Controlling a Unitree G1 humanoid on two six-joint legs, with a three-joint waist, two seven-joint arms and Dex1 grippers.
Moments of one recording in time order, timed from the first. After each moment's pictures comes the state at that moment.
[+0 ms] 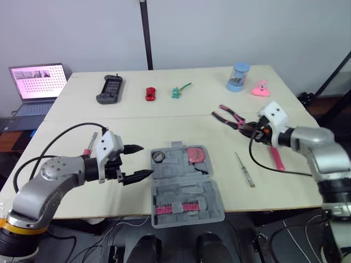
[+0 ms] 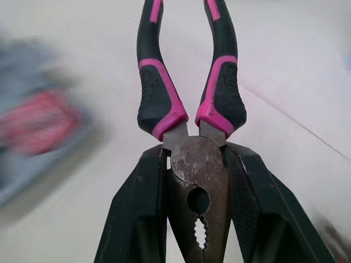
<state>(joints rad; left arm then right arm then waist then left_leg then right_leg) -0.14 0.80 0.07 -0.40 -0.56 0.52 -0.92 -0.64 -0.90 0.10 0.08 0.22 0.57 1.03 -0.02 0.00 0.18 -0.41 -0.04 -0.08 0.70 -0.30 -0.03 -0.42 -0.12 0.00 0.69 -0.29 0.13</state>
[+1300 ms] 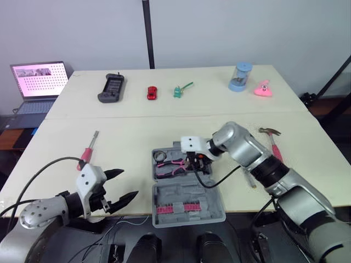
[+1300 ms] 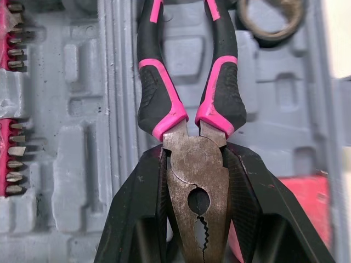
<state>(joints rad) 0.28 0.72 0.23 -0.54 -0.51 0.40 -0.81 -0.90 -0.52 0.63 0.22 -0.14 0.55 1.28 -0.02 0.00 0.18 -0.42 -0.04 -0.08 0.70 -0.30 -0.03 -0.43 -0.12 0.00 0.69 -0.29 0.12</state>
